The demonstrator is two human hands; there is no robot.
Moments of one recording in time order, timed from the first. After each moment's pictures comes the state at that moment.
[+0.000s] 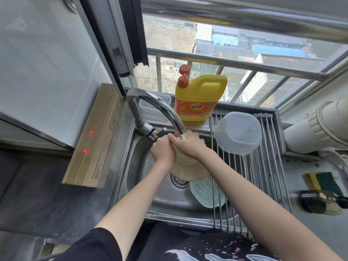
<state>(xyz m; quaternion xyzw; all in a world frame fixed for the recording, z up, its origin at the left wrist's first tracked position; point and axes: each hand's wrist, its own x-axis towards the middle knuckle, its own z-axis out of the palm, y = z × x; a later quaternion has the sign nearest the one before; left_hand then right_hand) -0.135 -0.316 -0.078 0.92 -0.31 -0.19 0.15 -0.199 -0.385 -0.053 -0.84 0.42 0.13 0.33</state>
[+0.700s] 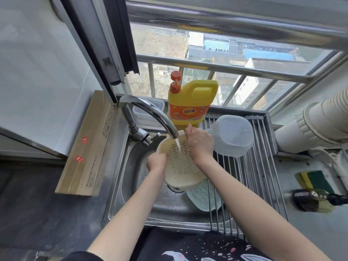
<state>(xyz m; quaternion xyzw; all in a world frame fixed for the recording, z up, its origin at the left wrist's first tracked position) -0.140 -0.303 -0.094 0.83 0.01 -0.40 0.38 -0.221 -0.396 -0.040 -0.87 0.47 0.01 0.11</state>
